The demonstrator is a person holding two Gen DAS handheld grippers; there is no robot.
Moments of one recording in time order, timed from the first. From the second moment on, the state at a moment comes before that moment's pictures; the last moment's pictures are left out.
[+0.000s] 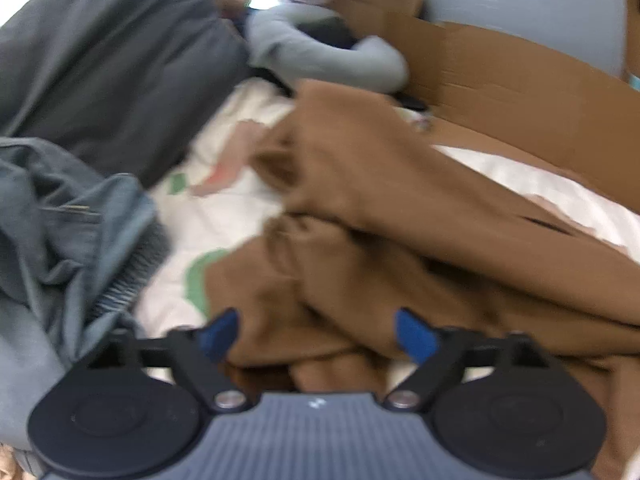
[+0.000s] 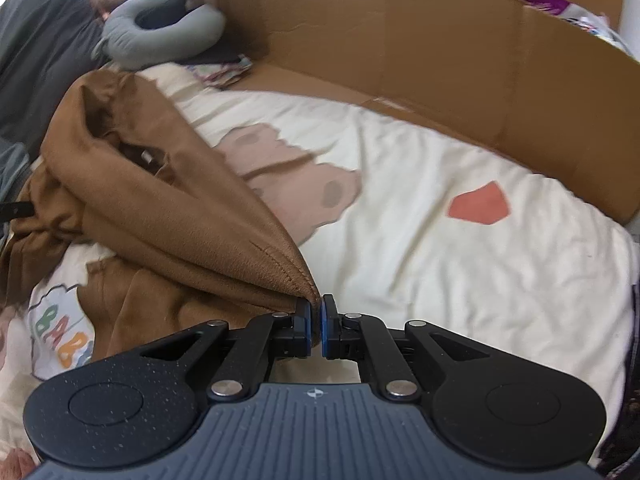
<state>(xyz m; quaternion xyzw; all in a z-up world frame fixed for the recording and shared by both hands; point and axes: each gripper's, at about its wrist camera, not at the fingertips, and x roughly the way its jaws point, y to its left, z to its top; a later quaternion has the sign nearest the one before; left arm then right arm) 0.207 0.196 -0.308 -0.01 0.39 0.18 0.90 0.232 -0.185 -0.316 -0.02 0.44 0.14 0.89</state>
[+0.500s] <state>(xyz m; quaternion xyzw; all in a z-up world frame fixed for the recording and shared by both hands) 0.217 0.208 -0.358 -0.04 0.46 0.15 0.87 0.234 -0.233 -0.314 0.01 0.45 0.09 0.89</state>
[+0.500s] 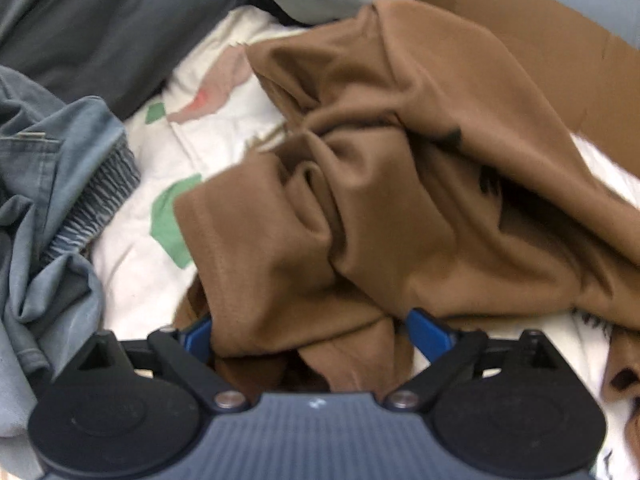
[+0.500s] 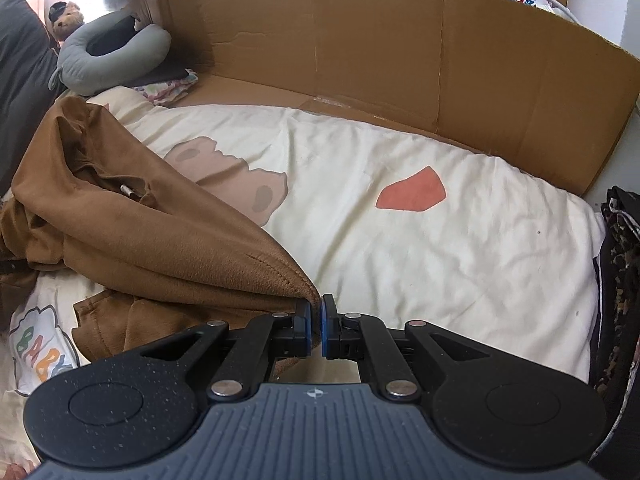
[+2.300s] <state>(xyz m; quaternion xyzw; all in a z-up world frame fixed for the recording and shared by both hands) 0.003 0.208 -0.237 -0.02 0.57 0.01 0.82 0.169 -0.308 -0.284 0.06 0.47 0.01 0.88</state>
